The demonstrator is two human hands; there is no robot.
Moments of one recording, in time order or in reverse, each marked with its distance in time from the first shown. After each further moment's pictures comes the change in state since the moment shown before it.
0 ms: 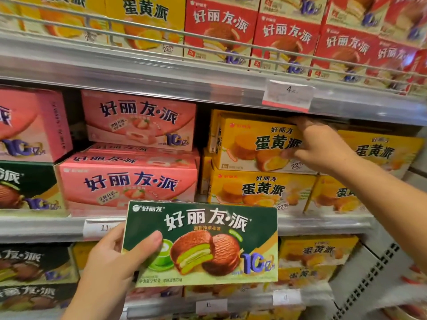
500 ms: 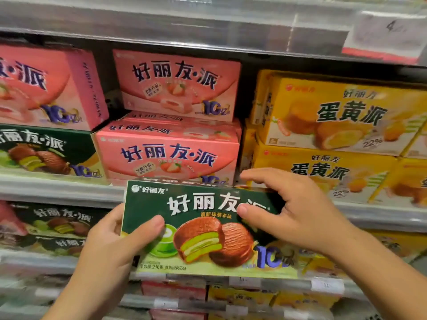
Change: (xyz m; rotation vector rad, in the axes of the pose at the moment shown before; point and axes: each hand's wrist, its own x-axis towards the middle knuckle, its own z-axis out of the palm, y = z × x) left_hand -0.007 0.010 -0.038 0.025 0.077 -0.014; right_hand -0.098 -0.126 0.066 0.612 -0.120 -0.397
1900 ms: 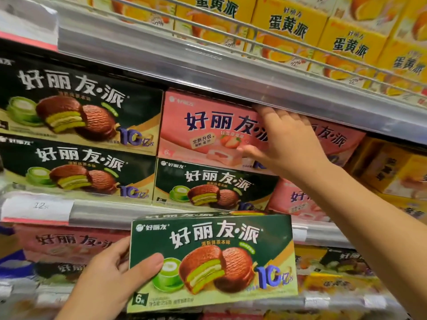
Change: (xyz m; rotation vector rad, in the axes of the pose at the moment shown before) left_hand 0.070 0.068 -0.328 0.184 -0.070 -0.137; right_hand 0.255 -0.257 0.125 -0.828 0.159 0.126
